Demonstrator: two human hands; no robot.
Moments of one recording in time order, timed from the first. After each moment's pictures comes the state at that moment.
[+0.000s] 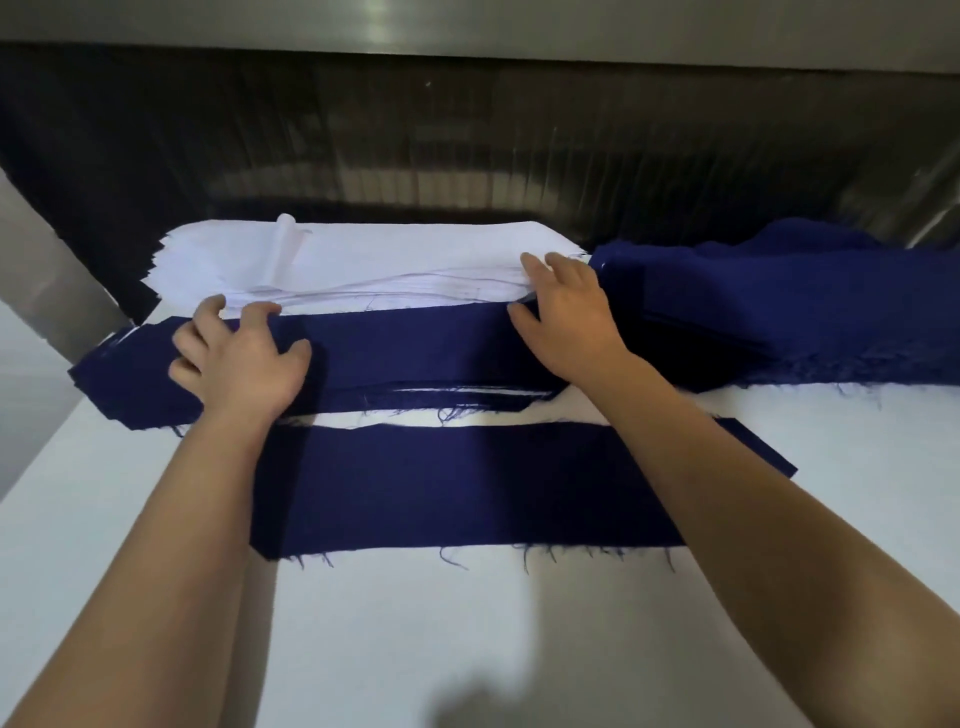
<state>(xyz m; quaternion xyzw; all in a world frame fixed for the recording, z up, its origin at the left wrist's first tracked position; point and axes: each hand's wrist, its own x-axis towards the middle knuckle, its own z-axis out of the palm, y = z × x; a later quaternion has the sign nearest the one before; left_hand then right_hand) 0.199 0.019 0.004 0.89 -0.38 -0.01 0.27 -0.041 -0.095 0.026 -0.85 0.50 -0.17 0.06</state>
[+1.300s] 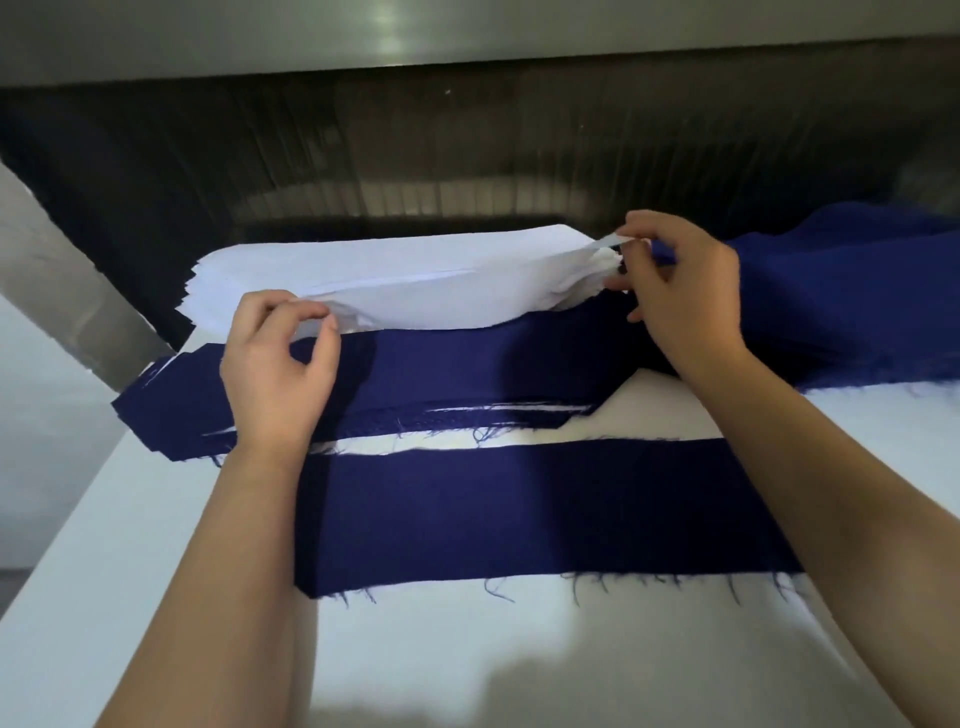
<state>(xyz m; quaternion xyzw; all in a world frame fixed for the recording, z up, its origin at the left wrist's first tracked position) 0.201 0.015 0.004 0.71 -0.50 0.16 0.47 -0.074 -0.106 0.042 -0.70 0.46 -0.50 0.22</state>
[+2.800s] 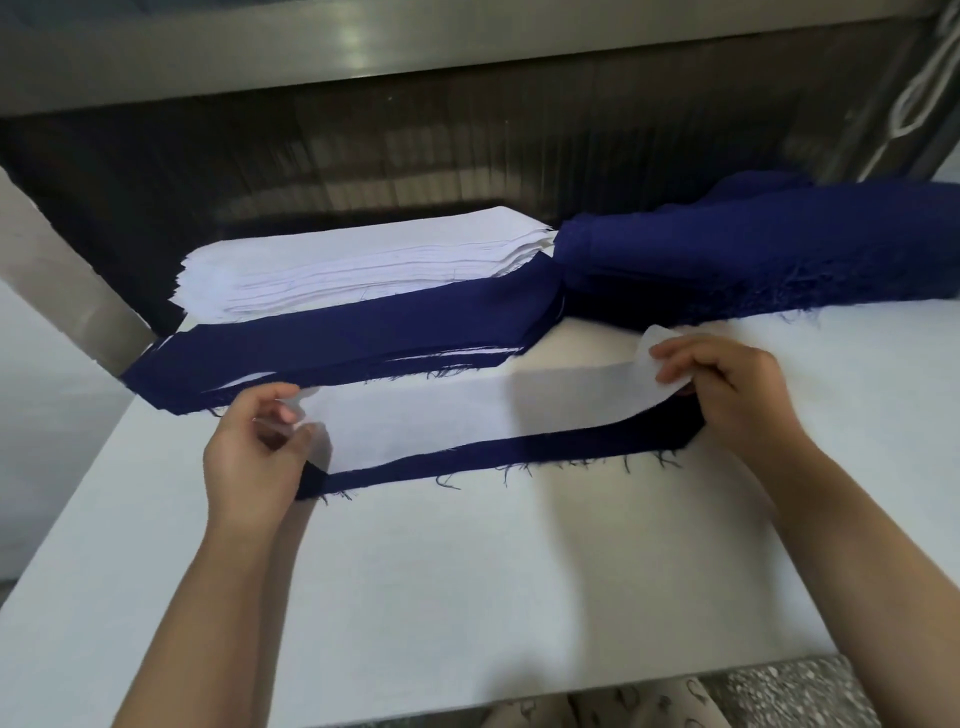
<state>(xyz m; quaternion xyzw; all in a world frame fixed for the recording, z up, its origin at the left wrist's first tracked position) 0.149 0.127 -0.015 0.74 -0.42 -0.10 0.52 -0.202 0.000 -0.008 -0.71 0.49 -0.44 0.25</state>
